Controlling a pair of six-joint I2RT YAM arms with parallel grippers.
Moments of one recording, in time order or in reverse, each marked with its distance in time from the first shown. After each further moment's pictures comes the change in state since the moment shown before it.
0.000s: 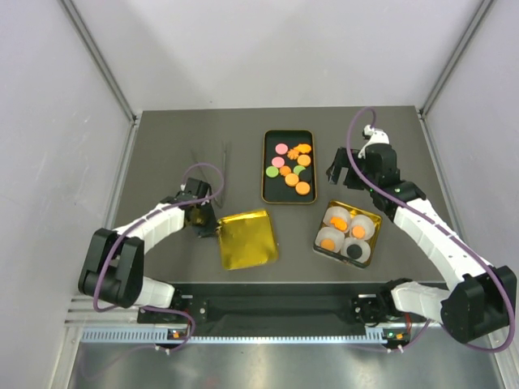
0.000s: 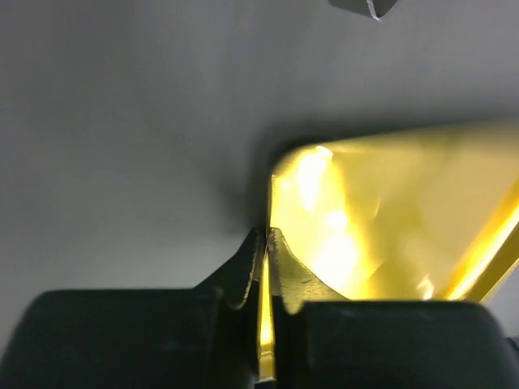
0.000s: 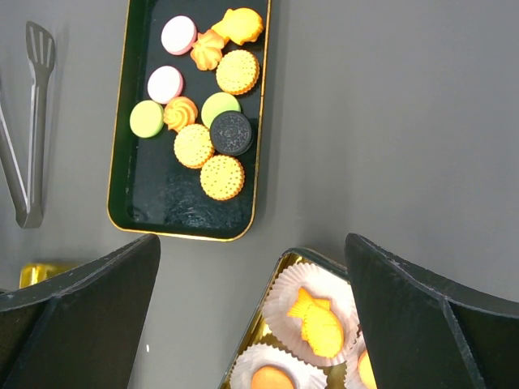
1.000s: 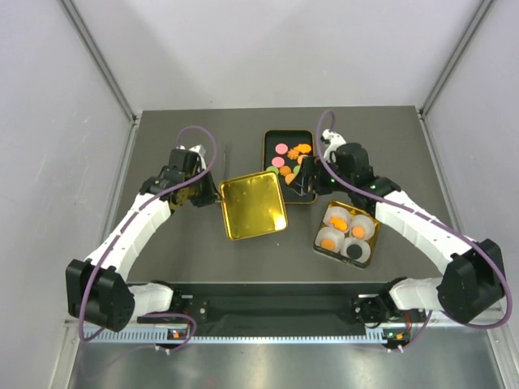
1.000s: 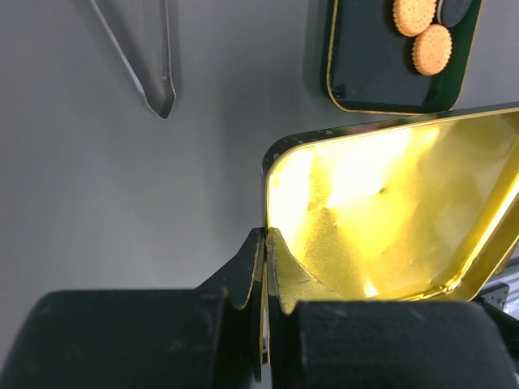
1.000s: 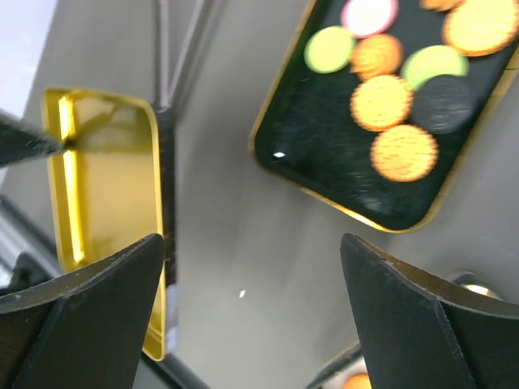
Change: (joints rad) left arm -0.002 -0.157 0.318 -0.171 0.091 0.117; right arm 0.173 0.128 0.045 0.087 -0.280 0.006
